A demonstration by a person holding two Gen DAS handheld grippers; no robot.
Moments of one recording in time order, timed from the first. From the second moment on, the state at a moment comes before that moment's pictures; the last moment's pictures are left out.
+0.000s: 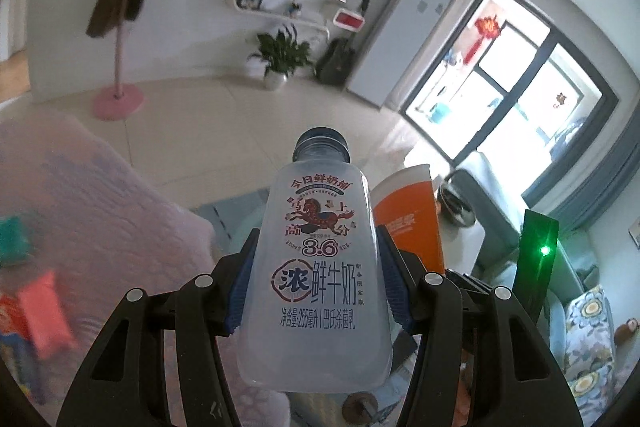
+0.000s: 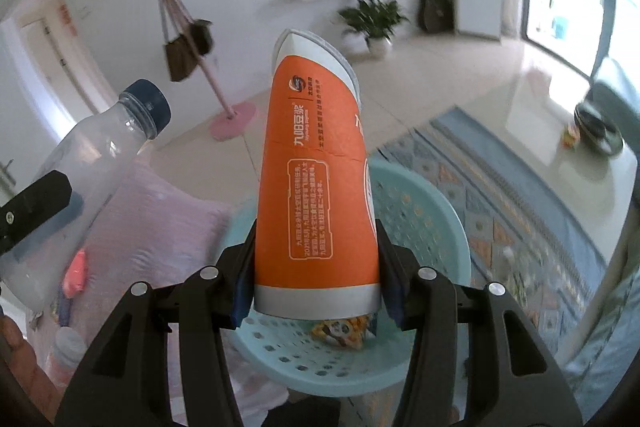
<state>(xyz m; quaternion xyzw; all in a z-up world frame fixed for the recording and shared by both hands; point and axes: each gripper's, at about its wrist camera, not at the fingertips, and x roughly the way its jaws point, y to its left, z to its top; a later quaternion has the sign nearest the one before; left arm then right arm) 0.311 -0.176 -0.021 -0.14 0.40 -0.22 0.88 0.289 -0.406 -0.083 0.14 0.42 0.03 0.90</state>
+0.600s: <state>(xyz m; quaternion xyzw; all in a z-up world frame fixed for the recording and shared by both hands) 0.296 -0.176 -0.035 -0.14 0.40 -0.25 0.87 0.276 -0.414 -0.093 0.15 0.43 0.01 0.89</state>
